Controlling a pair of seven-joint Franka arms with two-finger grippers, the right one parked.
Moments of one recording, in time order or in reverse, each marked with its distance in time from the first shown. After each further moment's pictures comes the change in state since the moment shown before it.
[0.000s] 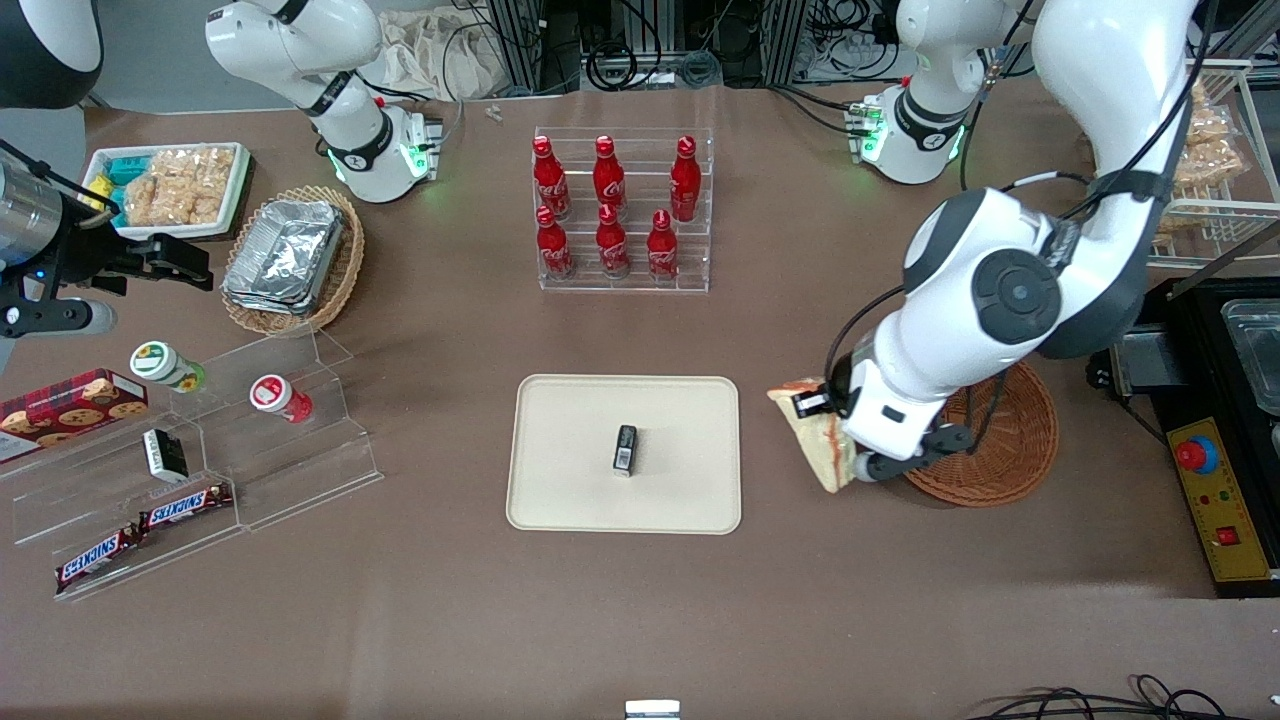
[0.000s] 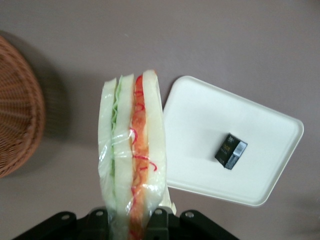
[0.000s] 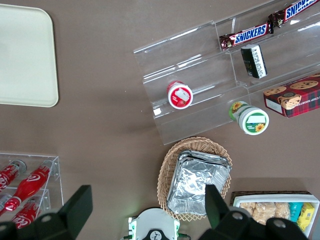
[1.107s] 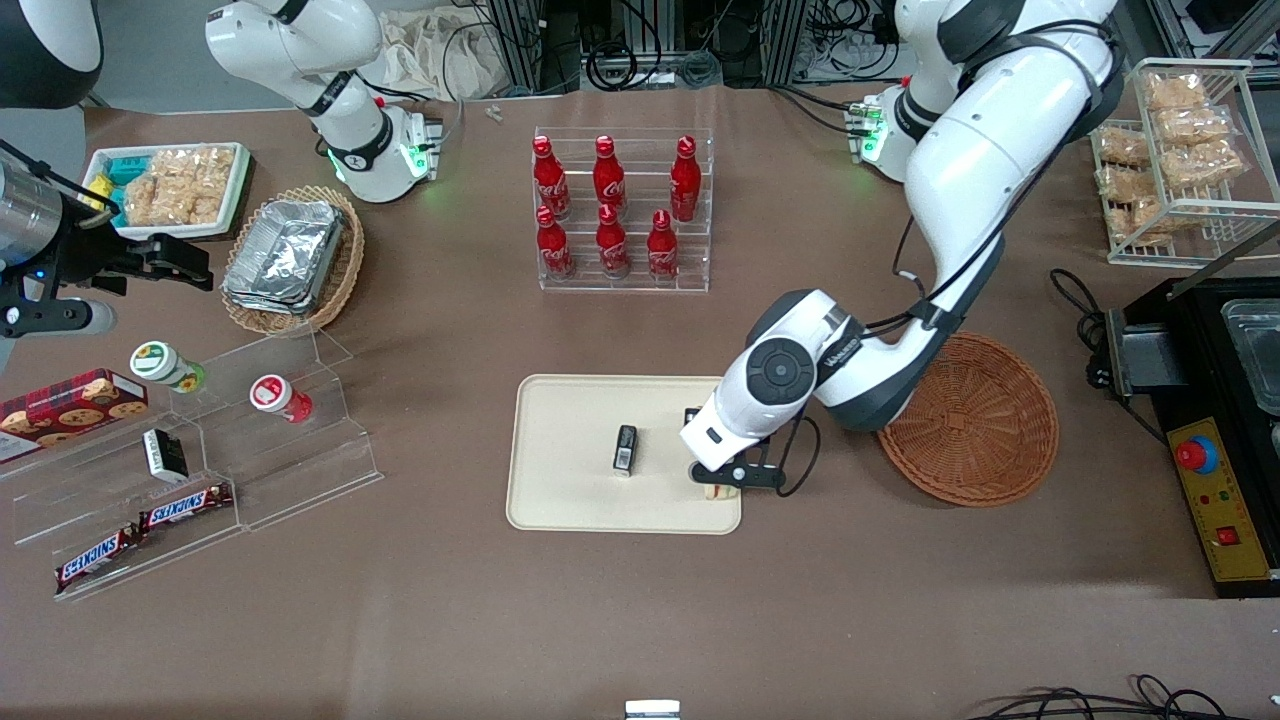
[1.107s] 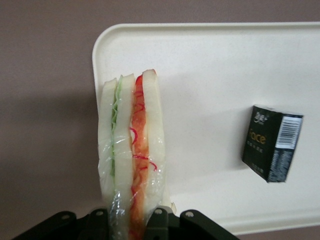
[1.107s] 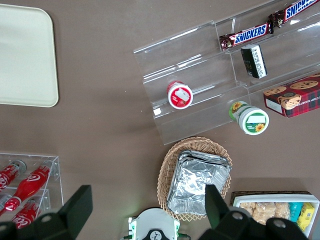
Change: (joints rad) arm -0.268 0.336 0.097 0.028 0.275 0.259 0.104
